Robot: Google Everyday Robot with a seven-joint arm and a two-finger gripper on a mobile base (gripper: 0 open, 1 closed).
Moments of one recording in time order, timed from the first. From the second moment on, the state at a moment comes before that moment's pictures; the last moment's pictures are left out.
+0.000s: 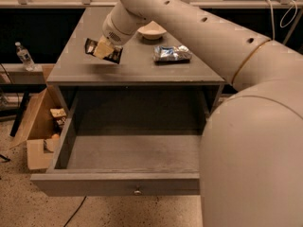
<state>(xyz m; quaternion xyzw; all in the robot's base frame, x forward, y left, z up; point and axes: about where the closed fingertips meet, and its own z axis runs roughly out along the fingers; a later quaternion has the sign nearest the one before) 0.731 0.153 0.891 -0.59 0.71 0.10 0.37</state>
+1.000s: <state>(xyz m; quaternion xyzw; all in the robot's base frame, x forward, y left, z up) 0.757 0.138 0.874 -0.56 0.73 0.14 0.37</state>
